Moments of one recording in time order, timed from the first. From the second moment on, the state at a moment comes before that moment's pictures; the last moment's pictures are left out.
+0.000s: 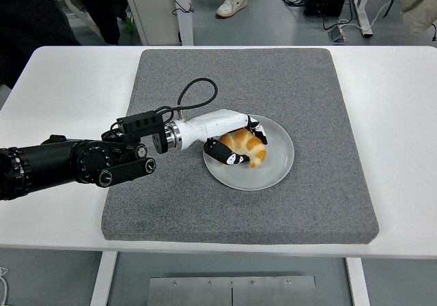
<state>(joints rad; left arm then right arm) -1.19 0.15 0.30 -0.87 0.94 0.26 -0.51 -0.08 0.00 0.00 0.07 -0.11 0.02 0.41</state>
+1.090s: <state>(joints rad) -1.18 0.15 0.27 -0.87 0.90 0.25 -0.52 -0.08 0.00 0.00 0.07 -0.11 0.02 0.41</state>
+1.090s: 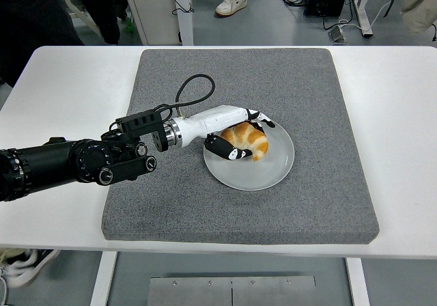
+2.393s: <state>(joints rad) -1.17 0.17 0.03 -0.87 0.58 0.24 -0.51 -0.08 0.00 0.00 0.07 -0.11 0.02 0.41</state>
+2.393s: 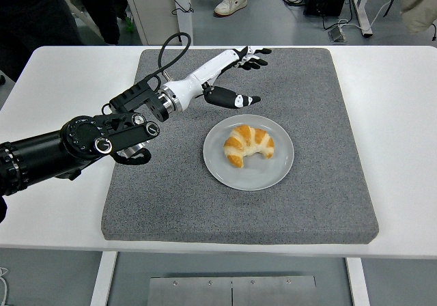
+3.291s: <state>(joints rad) -0.99 0.30 -0.48 -0.75 0.24 0.08 -0.44 -0.08 0.00 0.00 0.08 -0.11 0.02 0.41</state>
